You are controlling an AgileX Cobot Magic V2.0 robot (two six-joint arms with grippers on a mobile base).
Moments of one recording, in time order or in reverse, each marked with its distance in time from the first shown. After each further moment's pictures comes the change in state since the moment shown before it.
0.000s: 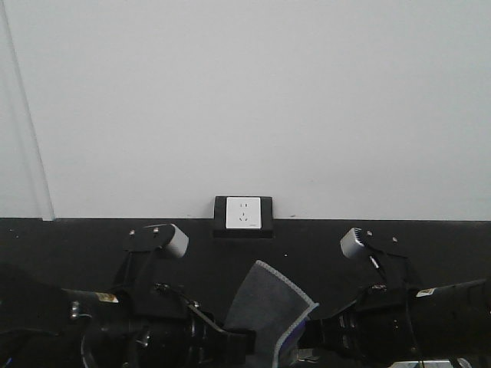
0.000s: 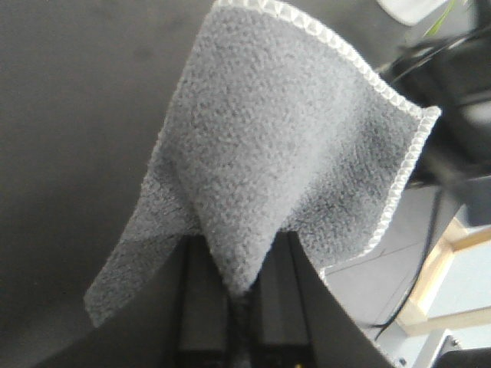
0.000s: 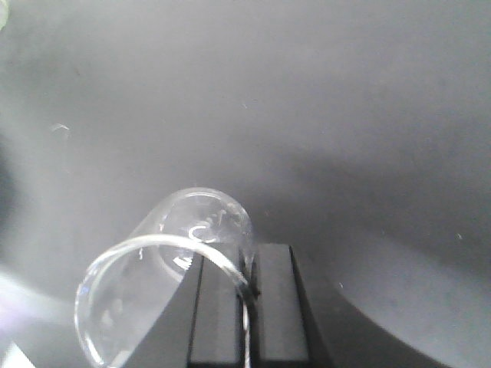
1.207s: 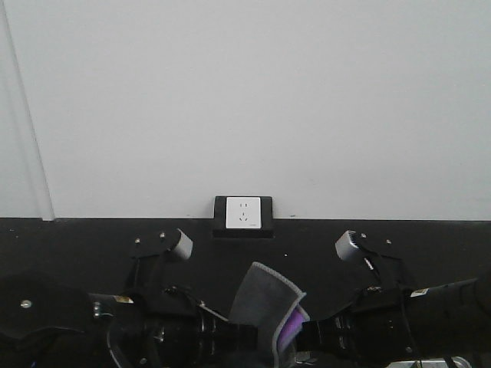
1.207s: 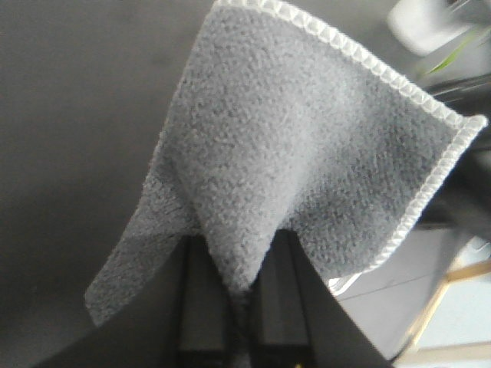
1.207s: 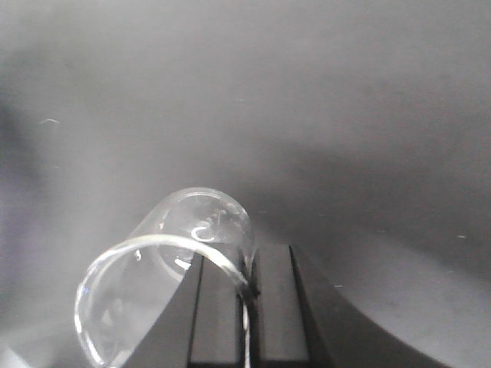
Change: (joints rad) left arm 0.000 0.061 0.000 -0.056 -0.060 -0.015; right arm 0.000 0.023 -0.011 -0.002 0.013 -0.003
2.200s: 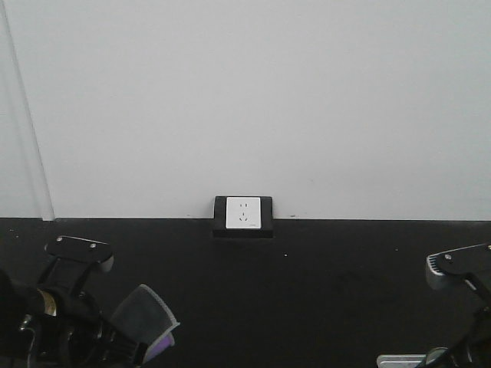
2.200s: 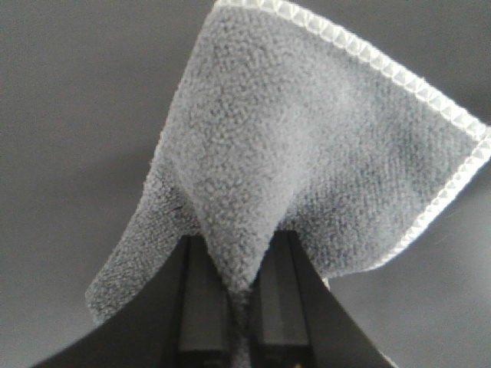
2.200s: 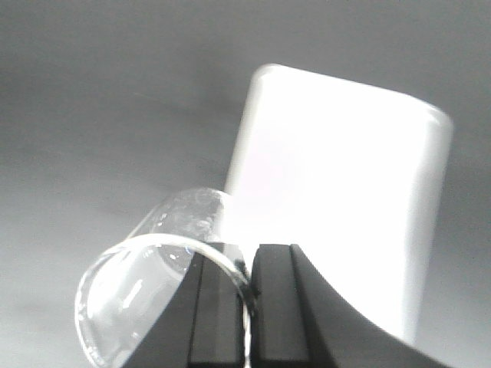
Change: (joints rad) left arm 0.202 -0.054 0.000 0.936 0.242 -0.553; right arm 0.000 -0.253 0.000 -1.024 0.265 0.700
